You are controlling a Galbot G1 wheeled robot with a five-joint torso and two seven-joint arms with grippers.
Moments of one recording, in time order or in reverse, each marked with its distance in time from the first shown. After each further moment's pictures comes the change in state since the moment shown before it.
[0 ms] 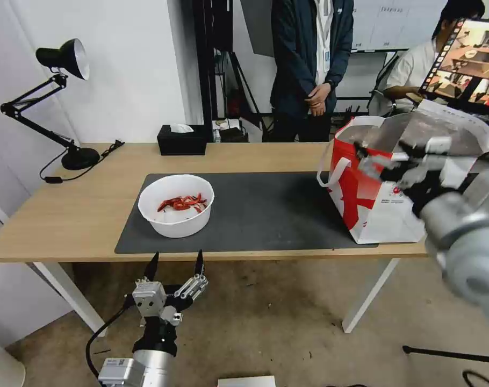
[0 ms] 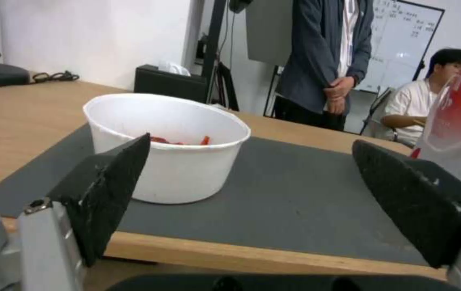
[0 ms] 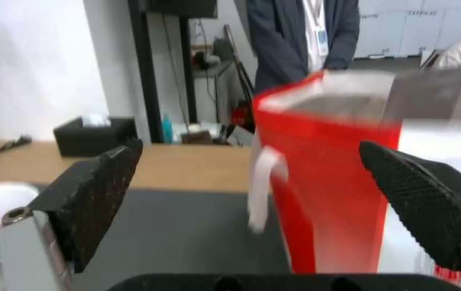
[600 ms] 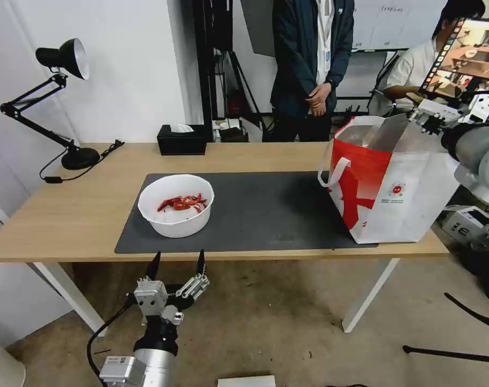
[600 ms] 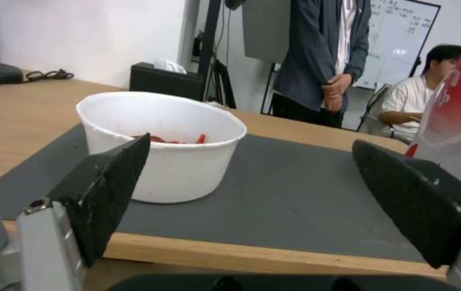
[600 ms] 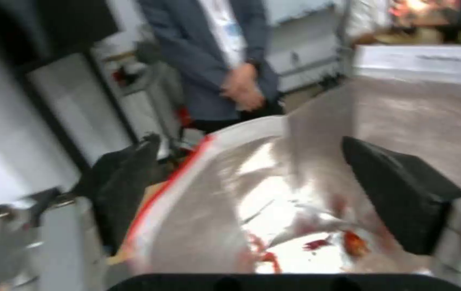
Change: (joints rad) left arm -0.013 0.008 0.004 -0.001 0.000 0.020 0.001; right arm 0.626 -0.036 -0.110 -0.351 0.569 -0.198 0.468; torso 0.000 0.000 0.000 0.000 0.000
